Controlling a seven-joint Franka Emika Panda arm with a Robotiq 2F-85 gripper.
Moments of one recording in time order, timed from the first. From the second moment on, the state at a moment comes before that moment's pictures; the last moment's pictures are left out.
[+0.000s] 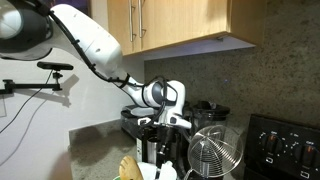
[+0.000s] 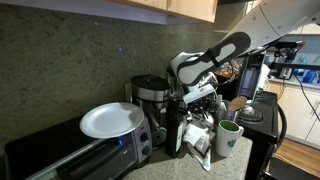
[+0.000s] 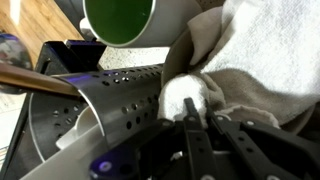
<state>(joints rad) 0.03 0.36 -0.13 -1.86 -0.24 1.79 0.85</state>
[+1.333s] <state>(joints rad) 0.04 0.15 -0.03 -1.85 -0.21 1.51 0.57</state>
